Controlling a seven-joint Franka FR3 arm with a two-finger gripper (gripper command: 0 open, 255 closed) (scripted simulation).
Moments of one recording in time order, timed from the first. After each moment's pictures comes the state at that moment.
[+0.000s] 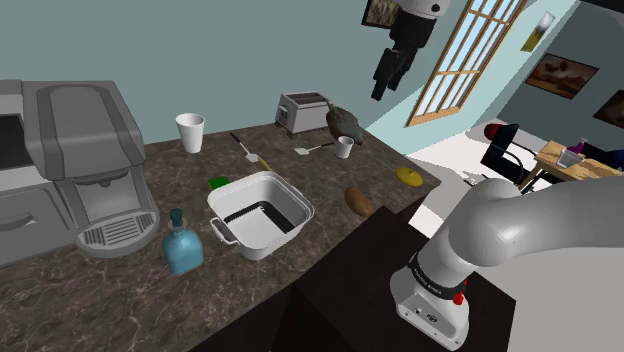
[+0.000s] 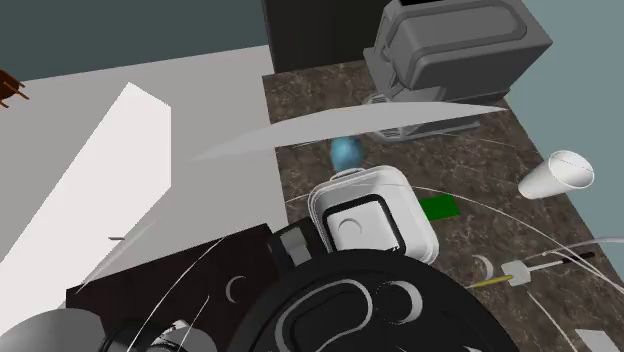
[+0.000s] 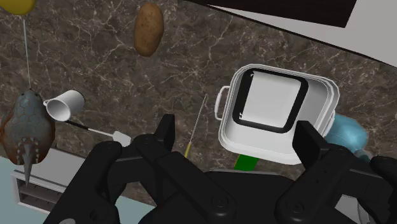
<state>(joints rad) 0.01 -0.77 0.03 -2.27 -0.05 1.56 -0.10</state>
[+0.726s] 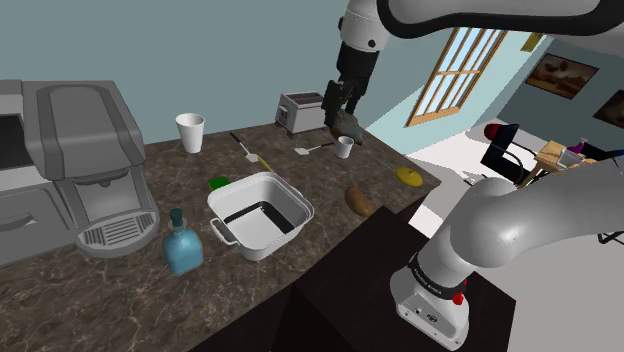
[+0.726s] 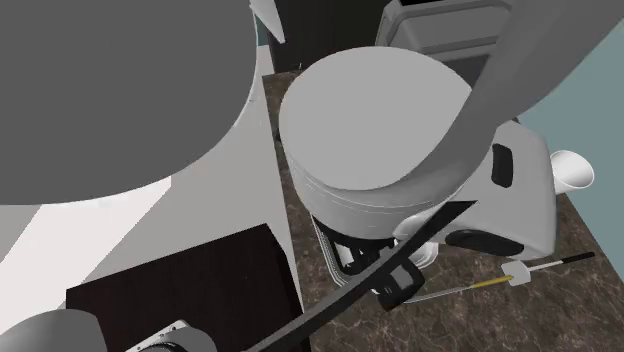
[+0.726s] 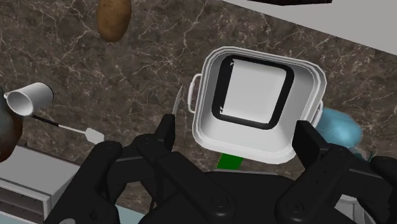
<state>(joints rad) 0.05 -0.61 0.17 -2.34 0.01 1.76 0.06</state>
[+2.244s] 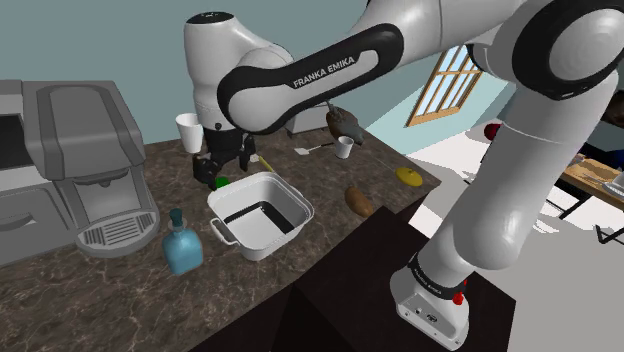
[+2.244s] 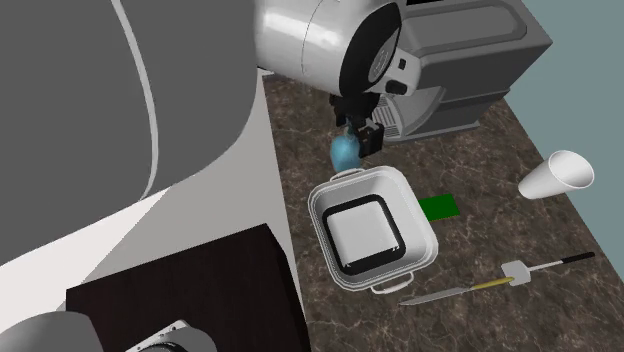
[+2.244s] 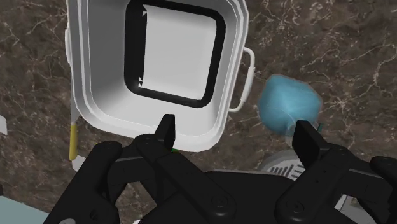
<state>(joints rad) 0.14 0.17 0.47 -2.00 -0.20 2.09 0.58</state>
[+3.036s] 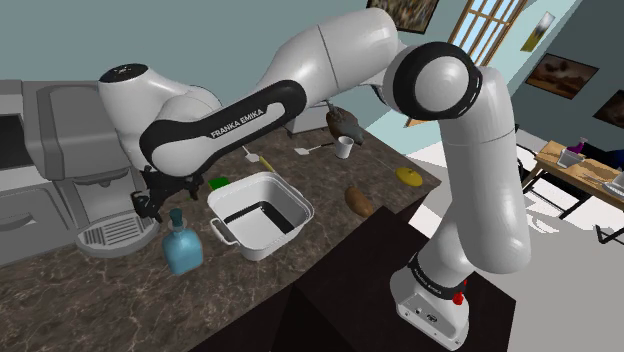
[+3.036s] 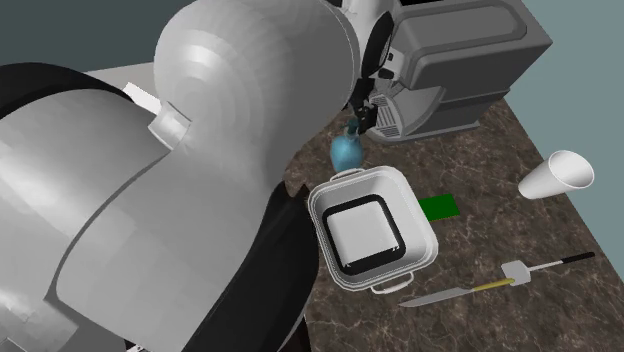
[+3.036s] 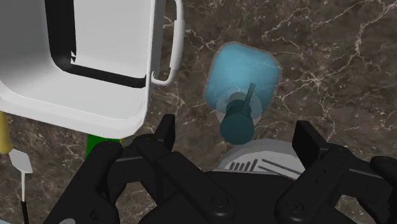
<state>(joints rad) 0.33 0.65 0.42 -1.56 -0.39 2.05 0.76</state>
